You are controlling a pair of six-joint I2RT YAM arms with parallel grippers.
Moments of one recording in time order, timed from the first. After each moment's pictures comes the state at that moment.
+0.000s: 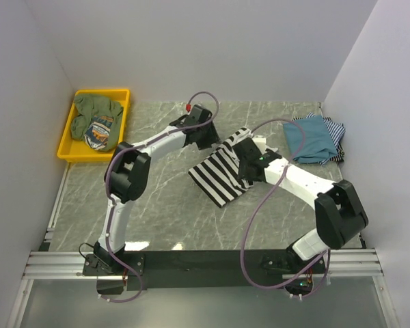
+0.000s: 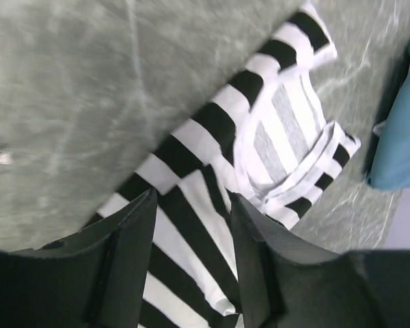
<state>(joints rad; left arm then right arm) -0.59 2.18 1.76 -0.36 0.04 -0.89 0.58 1.52 0.99 -0.57 0.41 0.62</state>
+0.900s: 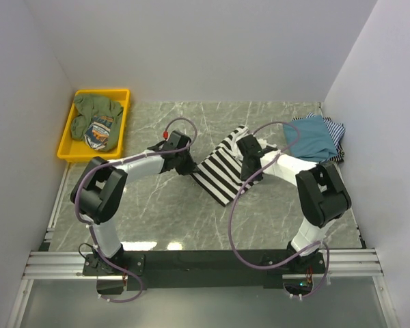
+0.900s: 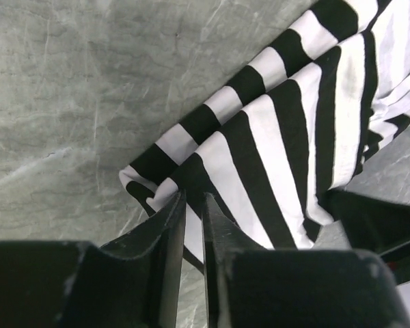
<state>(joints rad) -0.57 1.80 1.13 -0.22 0.04 -0.99 0.46 1.71 1.02 -0.48 0.28 0.59</state>
